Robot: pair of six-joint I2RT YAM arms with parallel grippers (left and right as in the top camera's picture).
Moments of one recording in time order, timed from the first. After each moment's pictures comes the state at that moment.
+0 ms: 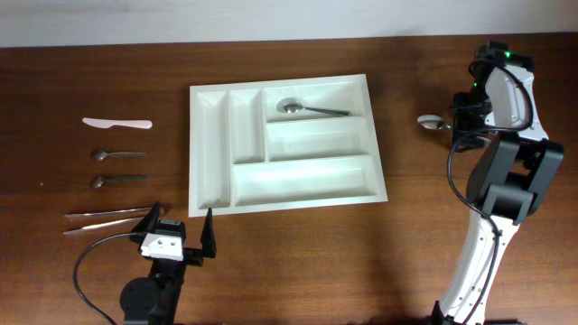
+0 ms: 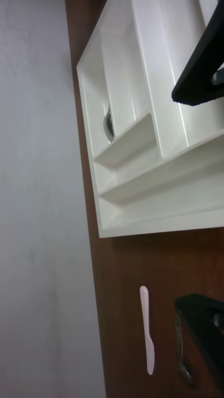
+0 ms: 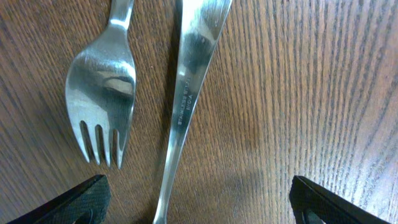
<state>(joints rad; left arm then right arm) -0.03 0.01 0.02 -0.09 0.10 0.05 -0.28 2.49 2.21 -1.28 0.06 1.51</state>
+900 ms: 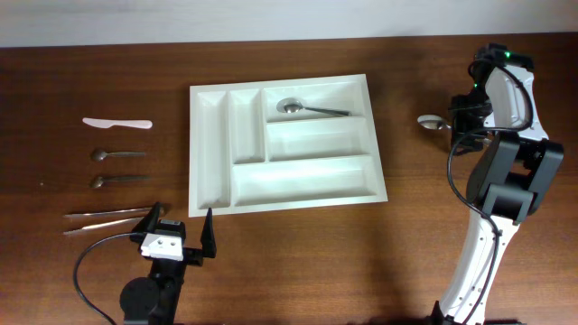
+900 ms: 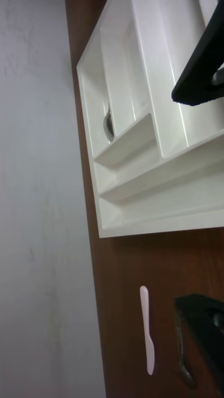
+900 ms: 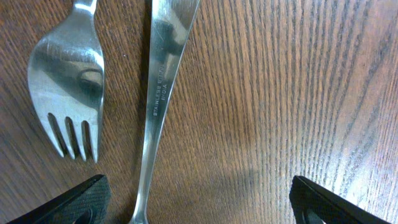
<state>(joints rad) -0.03 0.01 0.02 -0.09 0.10 0.05 -0.28 2.49 2.21 -1.32 0.04 1.51</state>
